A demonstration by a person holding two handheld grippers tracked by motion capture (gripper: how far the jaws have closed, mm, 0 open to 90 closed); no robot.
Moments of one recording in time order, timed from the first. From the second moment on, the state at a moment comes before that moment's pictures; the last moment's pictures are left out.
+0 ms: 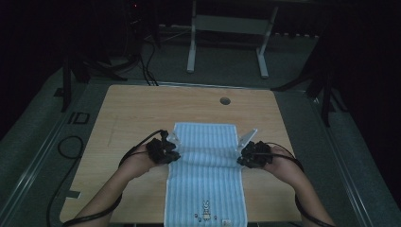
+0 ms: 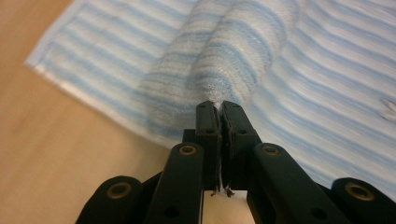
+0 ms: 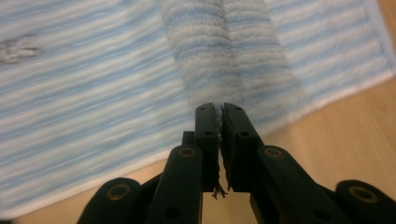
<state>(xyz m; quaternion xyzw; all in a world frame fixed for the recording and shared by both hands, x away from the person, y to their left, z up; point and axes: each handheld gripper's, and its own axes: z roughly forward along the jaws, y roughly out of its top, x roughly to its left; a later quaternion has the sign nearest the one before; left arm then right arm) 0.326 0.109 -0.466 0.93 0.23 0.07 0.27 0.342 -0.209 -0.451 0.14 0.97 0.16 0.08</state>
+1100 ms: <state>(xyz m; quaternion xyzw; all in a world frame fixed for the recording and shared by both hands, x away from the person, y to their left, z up) 0.365 0.111 -0.515 0.94 0.28 0.06 0.19 0.404 -0.166 -0.502 0.14 0.99 0.10 0.02</state>
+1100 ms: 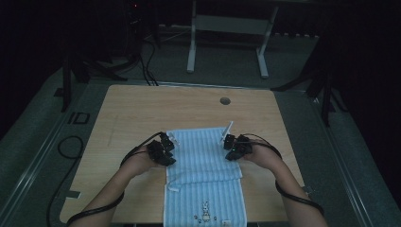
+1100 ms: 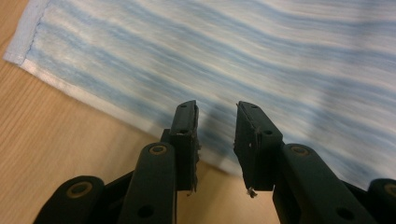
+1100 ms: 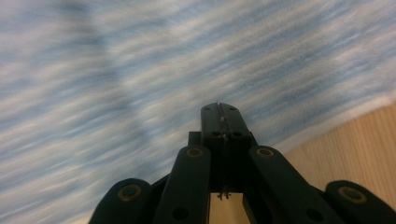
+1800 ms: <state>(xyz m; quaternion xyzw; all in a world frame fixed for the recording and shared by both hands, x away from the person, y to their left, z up) 0.445 0.110 -0.526 0.92 0.33 0.10 0.18 0.471 -0.170 -0.517 0.23 0.97 0.10 0.02</state>
